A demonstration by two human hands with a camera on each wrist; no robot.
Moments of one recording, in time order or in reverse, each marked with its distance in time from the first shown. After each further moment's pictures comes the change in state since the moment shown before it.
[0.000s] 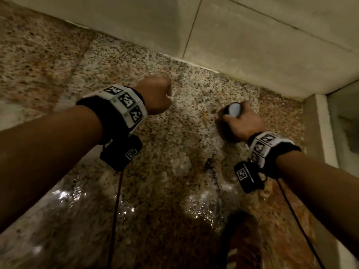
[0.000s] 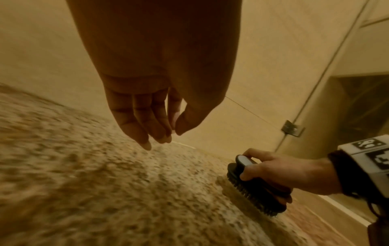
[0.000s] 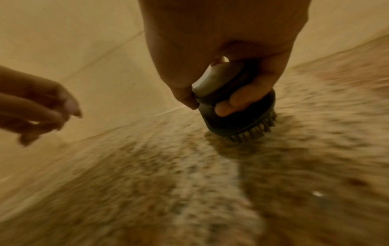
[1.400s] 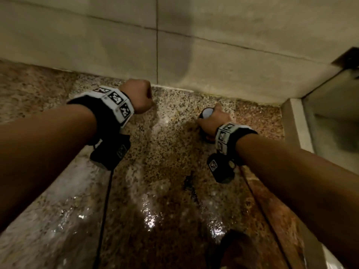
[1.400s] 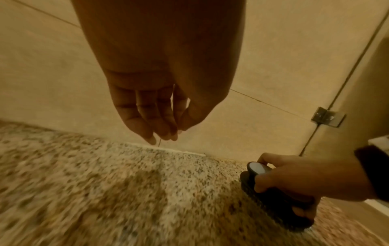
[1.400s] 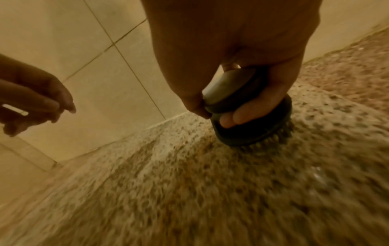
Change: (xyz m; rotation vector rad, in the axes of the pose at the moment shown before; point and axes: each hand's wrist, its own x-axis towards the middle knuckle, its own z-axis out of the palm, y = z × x) left_hand 0.053 0.053 -0.039 0.187 0.041 -0.039; right_hand 0.046 -0.022 -0.032 0.077 -0.136 0.077
